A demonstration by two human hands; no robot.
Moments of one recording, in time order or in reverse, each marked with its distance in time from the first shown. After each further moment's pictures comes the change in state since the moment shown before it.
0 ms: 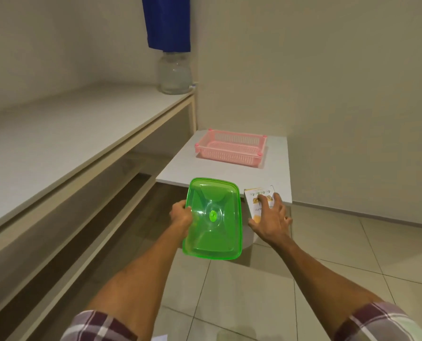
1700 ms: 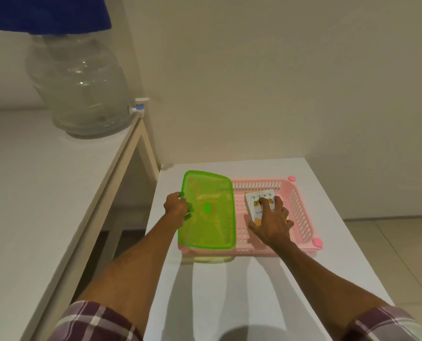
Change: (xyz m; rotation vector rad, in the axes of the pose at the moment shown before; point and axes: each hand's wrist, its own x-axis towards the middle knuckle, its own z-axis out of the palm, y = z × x) left_hand 0.715 0.189 0.264 0.052 -0.339 -0.155; right_hand 0.650 -0.101 0.186 0.002 0.003 0.366
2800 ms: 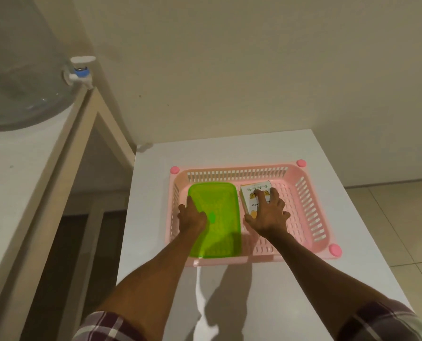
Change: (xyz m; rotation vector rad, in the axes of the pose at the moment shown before) left_hand 0.075 -0.063 0.091 0.769 -0.187 0.036; right_hand 0.092 0.017 0.071 -0.085 -0.184 0.095
